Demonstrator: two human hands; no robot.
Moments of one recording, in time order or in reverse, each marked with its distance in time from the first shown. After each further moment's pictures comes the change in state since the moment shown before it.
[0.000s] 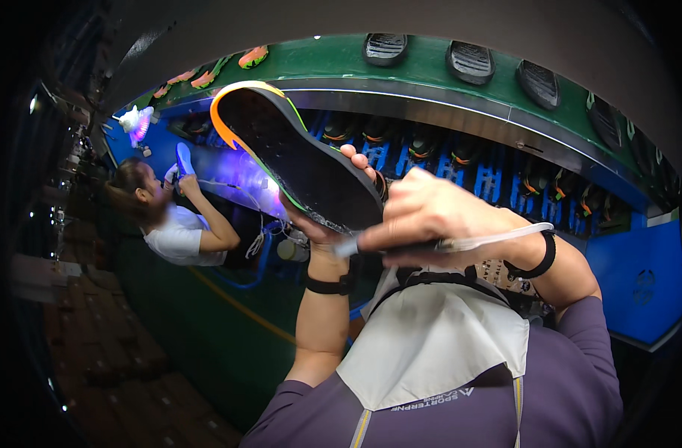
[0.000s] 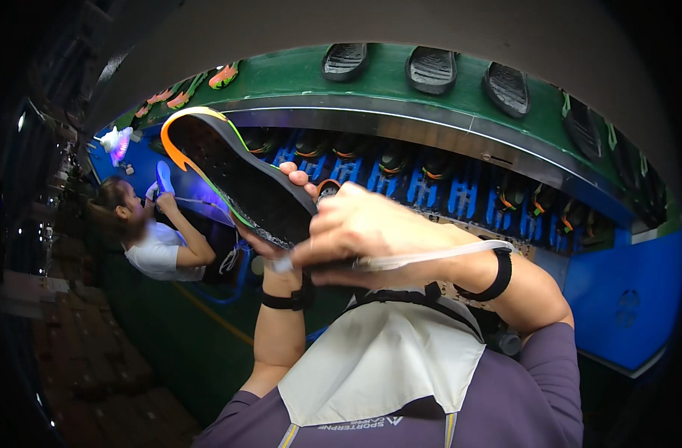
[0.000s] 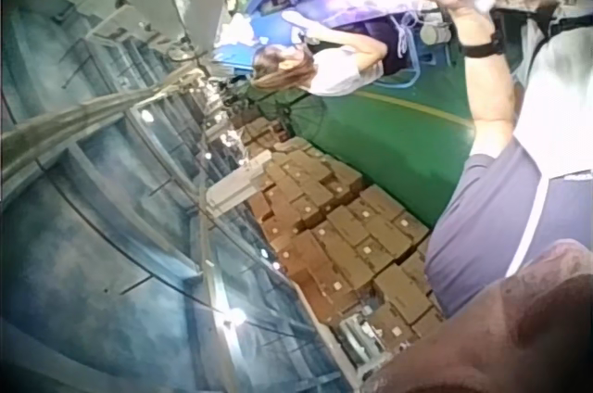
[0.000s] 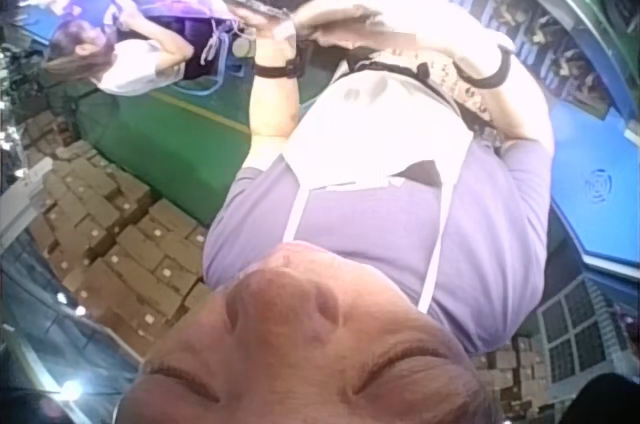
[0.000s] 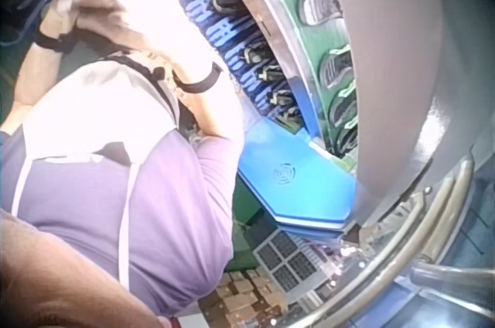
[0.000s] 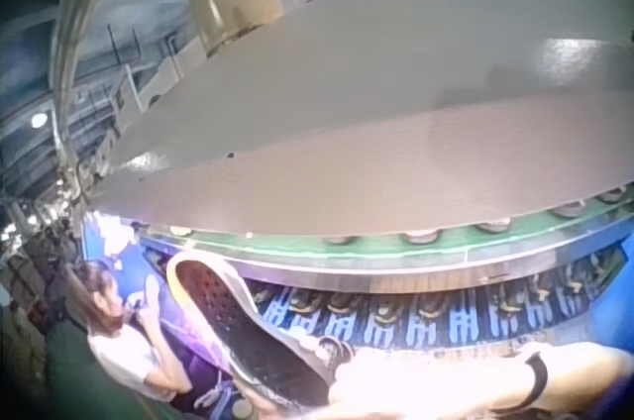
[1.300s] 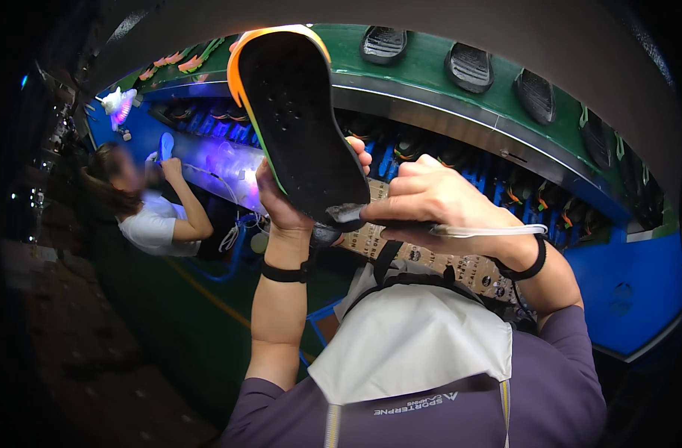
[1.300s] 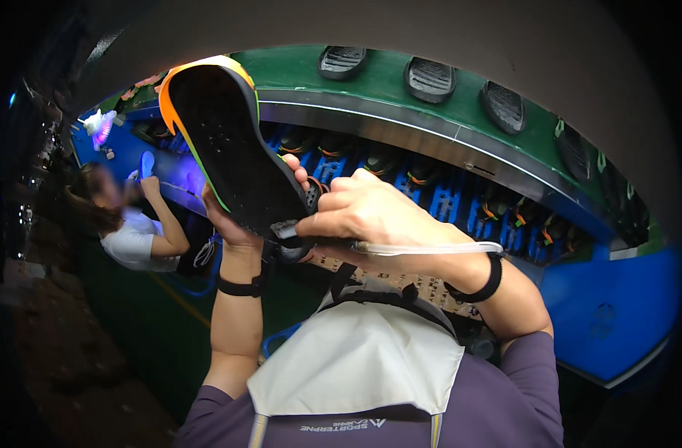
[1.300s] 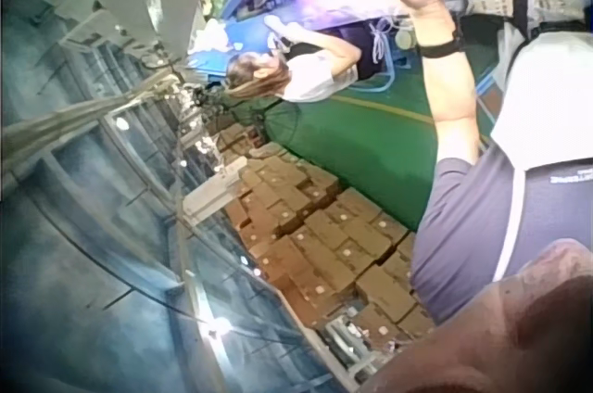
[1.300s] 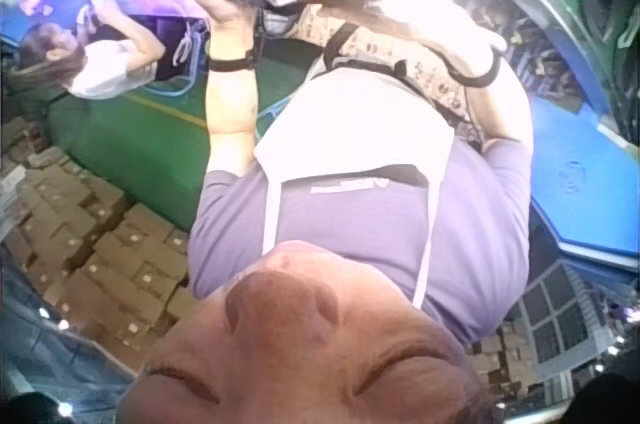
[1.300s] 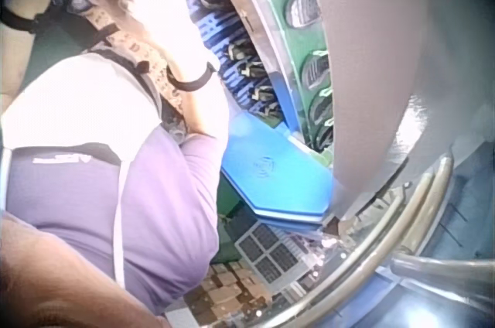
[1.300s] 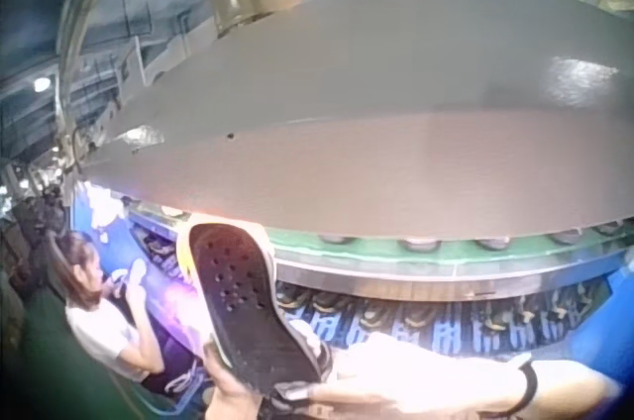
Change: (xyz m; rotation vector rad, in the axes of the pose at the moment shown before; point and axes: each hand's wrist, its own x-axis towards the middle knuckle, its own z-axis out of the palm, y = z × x) left_hand 0.019 0.029 0.003 0.275 0.040 -0.148; right_hand -0.007 0.007 -0.018 0.053 -0.050 0.244
